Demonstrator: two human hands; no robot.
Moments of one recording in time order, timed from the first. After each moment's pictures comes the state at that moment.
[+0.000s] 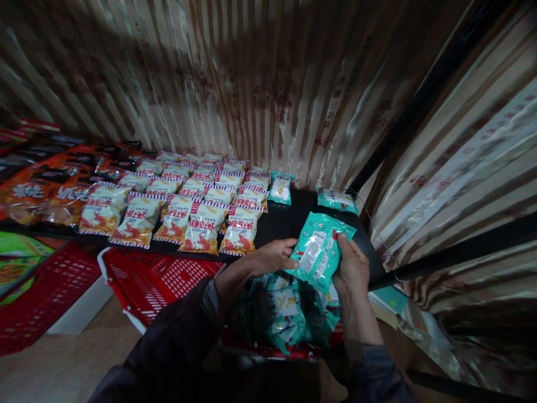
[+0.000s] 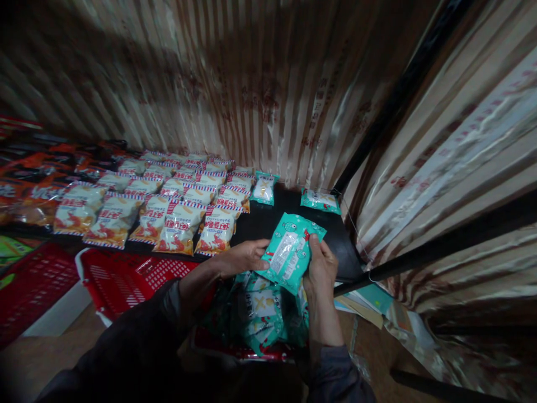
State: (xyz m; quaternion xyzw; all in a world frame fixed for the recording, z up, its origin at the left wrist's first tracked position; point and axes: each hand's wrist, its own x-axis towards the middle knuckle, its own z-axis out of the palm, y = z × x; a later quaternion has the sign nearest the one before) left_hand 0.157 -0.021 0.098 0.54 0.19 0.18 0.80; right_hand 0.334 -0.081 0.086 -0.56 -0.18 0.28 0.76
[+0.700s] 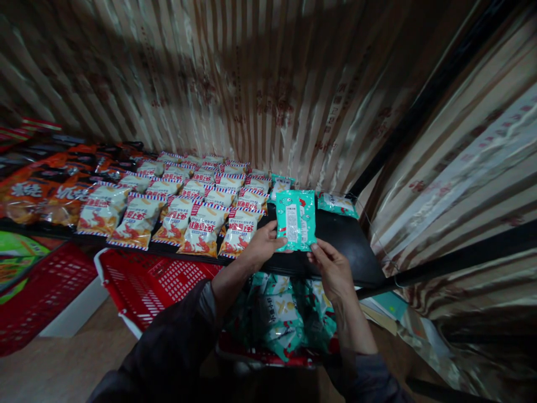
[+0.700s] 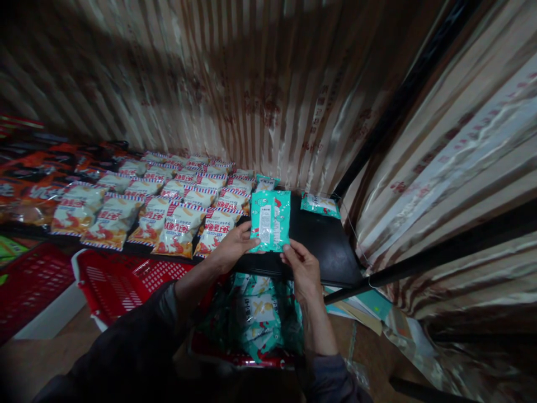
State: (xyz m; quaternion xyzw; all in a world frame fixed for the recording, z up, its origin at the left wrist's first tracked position) left_hand 0.160 -0.009 0.109 0.44 0.32 0.38 0.75; right_hand 0.321 -0.083 0.083 -0.57 -0.27 0.40 0.66
